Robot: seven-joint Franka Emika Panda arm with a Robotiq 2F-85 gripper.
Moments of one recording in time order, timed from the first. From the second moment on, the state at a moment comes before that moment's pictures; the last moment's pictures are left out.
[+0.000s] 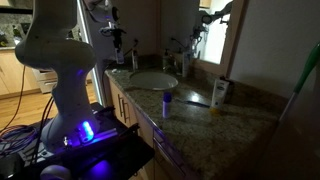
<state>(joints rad) 0.60 0.33 0.19 -1.73 -0.10 2.17 1.59</state>
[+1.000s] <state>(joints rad) 0.38 -0.27 0.24 -2.10 0.01 2.00 1.63</state>
